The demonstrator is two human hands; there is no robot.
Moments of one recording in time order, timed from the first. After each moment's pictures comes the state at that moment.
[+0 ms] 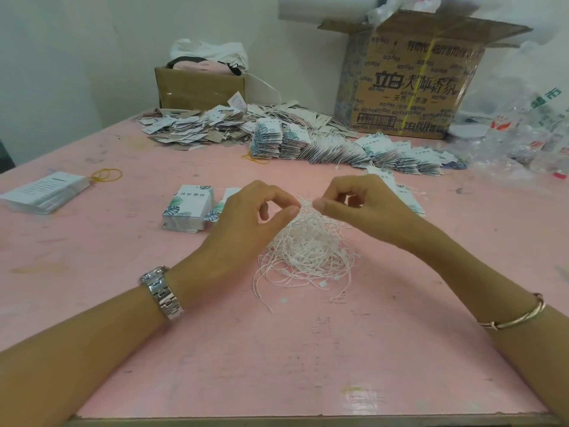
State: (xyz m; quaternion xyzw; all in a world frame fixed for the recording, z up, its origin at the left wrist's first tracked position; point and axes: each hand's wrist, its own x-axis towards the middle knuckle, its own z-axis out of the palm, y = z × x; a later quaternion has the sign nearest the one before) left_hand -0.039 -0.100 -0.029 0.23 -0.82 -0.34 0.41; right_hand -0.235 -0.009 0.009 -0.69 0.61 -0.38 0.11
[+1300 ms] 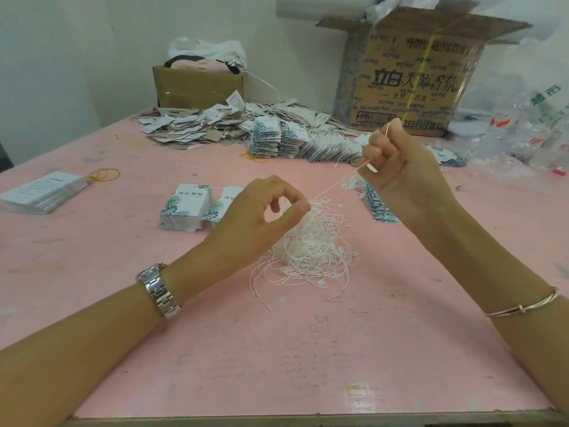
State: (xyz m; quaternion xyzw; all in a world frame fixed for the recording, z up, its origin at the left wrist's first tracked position) left_hand -0.041 -0.093 -0.019 0.18 -0.85 -0.32 0.37; right_hand -0.248 -0.008 0.039 -0.38 0.35 -0.76 0.39
